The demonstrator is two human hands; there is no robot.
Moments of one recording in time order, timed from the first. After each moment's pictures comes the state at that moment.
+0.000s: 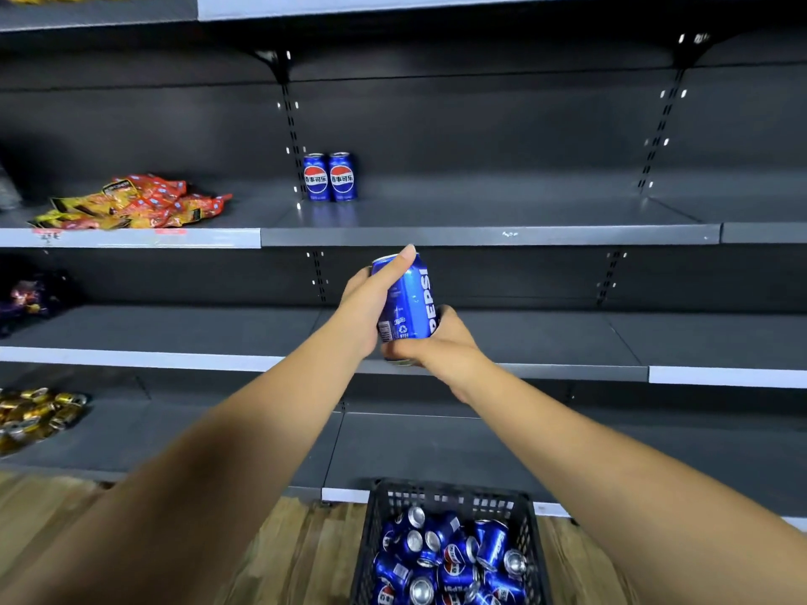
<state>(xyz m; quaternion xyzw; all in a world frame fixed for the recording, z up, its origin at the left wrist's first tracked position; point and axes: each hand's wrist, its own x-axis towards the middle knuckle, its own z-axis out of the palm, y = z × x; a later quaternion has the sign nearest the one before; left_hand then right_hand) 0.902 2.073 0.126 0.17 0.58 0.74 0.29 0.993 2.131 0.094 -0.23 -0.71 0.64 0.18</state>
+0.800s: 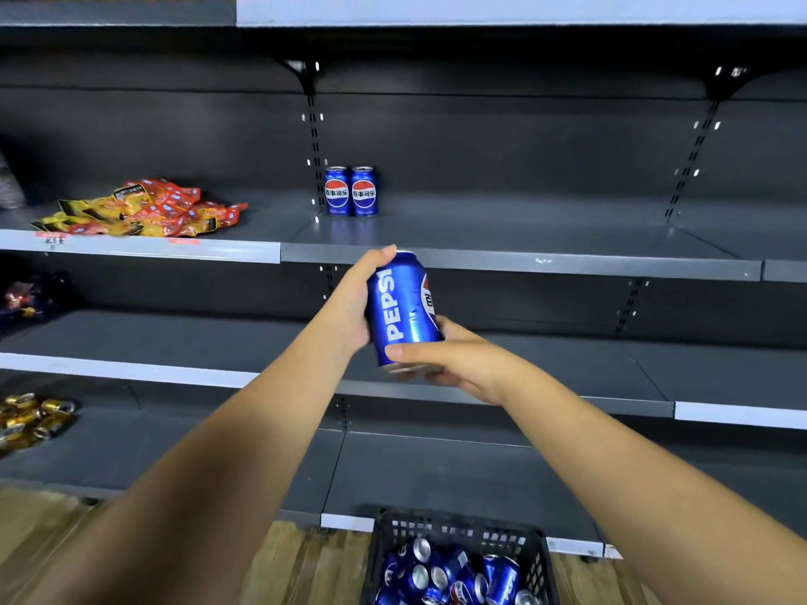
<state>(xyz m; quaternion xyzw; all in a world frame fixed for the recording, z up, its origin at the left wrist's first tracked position) 0.826 2.053 0.141 0.21 0.50 0.76 0.35 0.951 2.128 0.128 -0.15 -0.75 0.65 0.02</state>
